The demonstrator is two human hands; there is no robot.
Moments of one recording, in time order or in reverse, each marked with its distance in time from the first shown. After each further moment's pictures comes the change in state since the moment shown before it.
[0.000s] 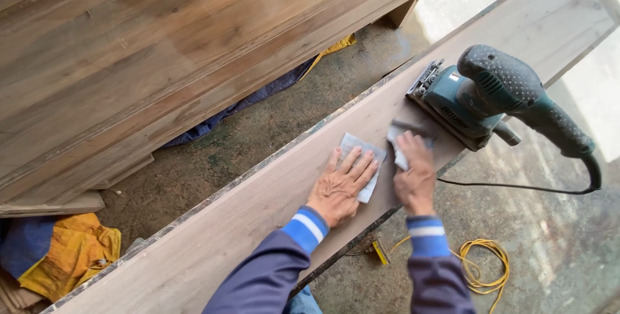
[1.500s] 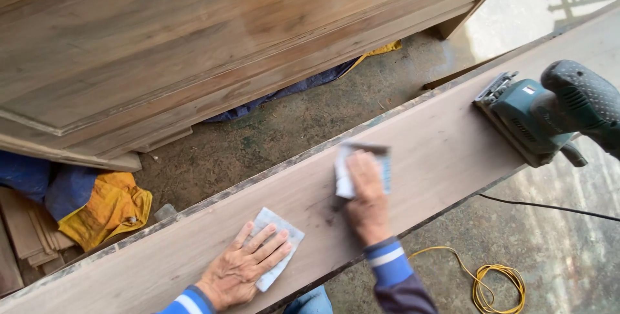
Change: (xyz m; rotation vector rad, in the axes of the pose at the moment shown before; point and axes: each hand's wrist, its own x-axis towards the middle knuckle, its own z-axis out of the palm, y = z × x) left_hand -0.328 -0.040 -0.032 0.023 0.000 -0.066; right_hand -0.081 -0.163 0.094 -0.027 -0.144 -0.326
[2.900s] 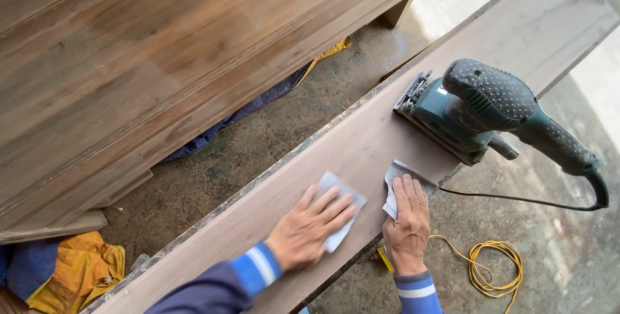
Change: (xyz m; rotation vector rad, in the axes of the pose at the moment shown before) left_hand 0.303 0.044 0.011 -0.105 -0.121 0.230; right_hand -0.031 0.144 -0.102 -0.230 0.200 0.376
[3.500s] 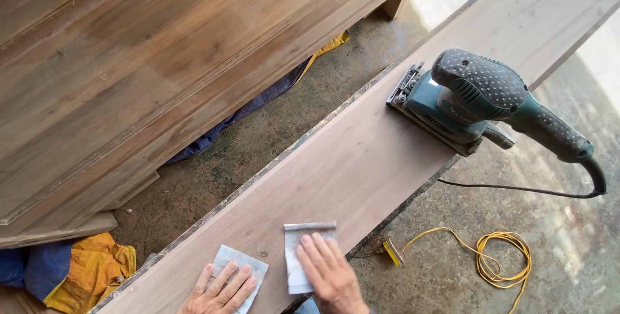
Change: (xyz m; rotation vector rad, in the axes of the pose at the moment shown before) left_hand -0.251 0.003 0.082 0.261 0.255 -0.112; right_hand -0.123 -0.080 0.031 0.190 -0.136 -0.607
